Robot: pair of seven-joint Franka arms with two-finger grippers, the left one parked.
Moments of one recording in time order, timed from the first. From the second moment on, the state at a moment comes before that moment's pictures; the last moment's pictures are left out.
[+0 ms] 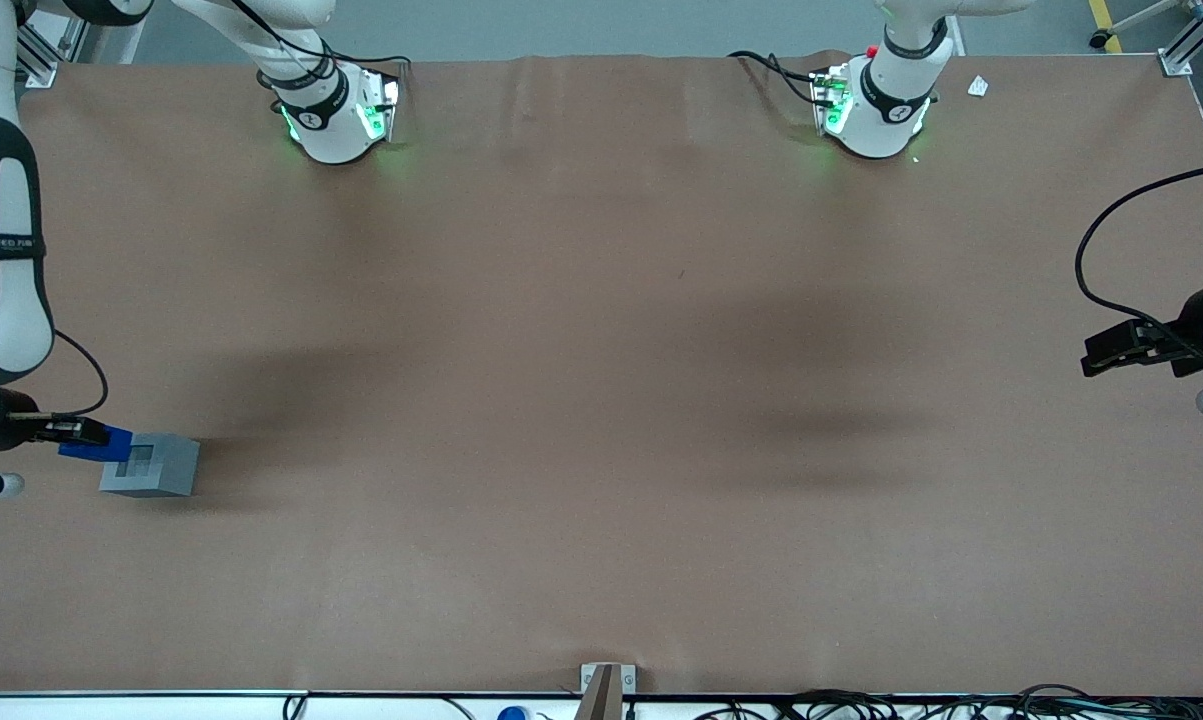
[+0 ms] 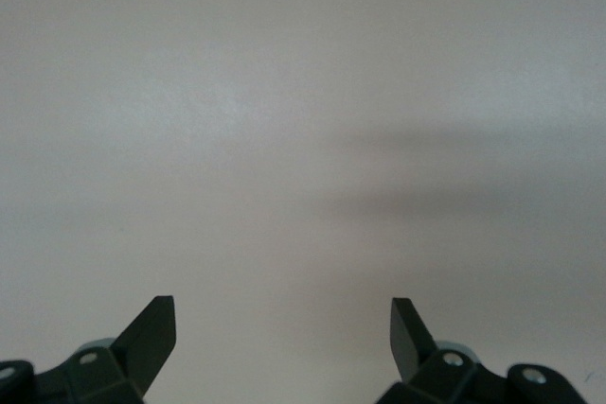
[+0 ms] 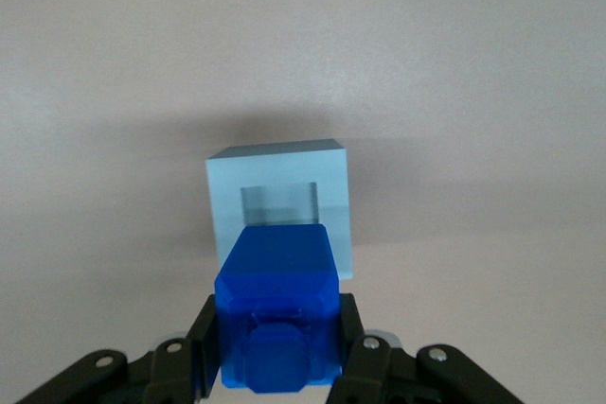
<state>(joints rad) -0.20 0.57 -0.13 -1.49 0.03 2.00 -0.27</state>
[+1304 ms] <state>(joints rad) -0.20 0.64 -0.11 -1.45 0.03 2.03 -0.30</state>
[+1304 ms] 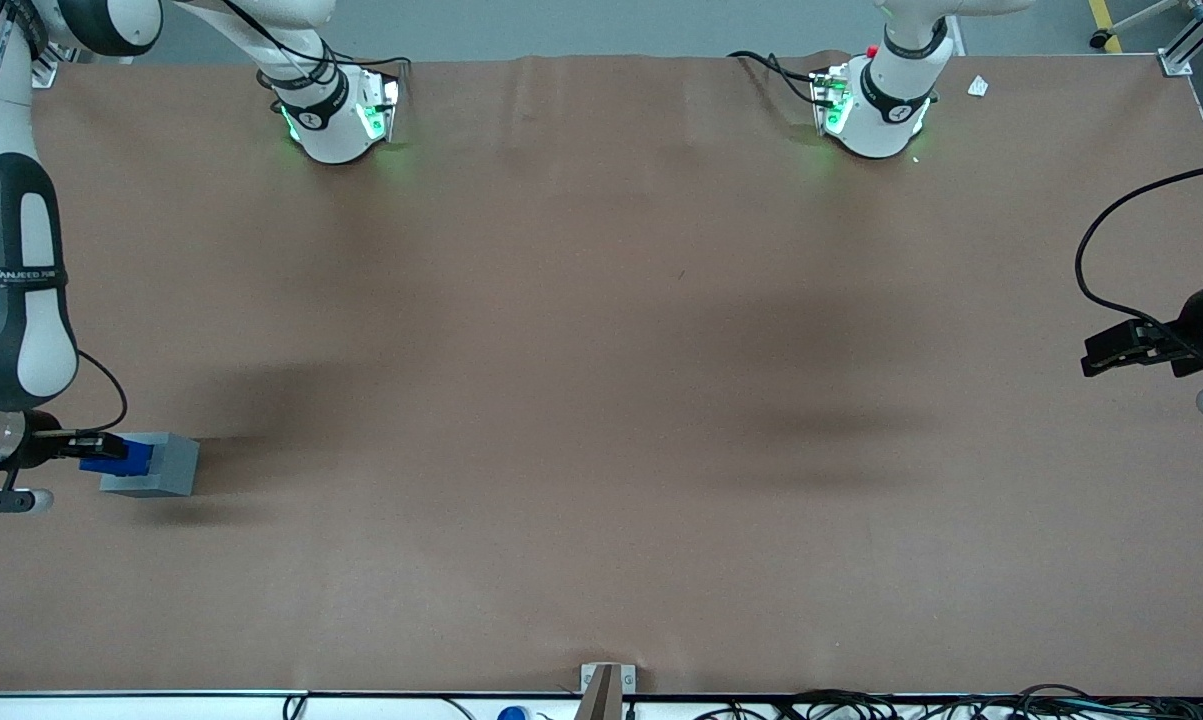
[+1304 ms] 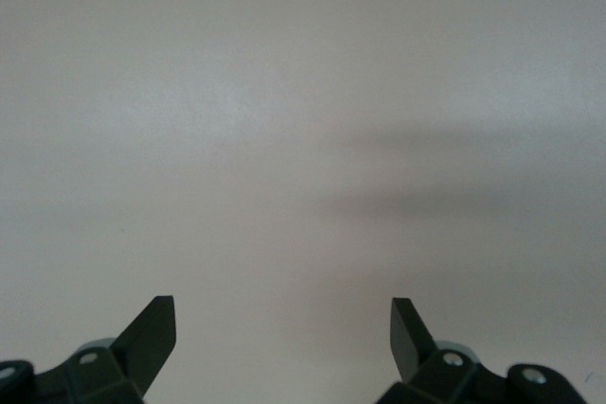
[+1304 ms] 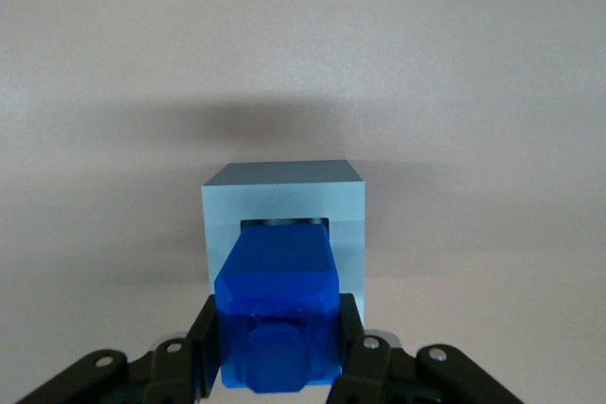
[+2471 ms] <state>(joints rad) -0.19 0.64 -0.11 -1.45 0.03 2.04 -0.30</state>
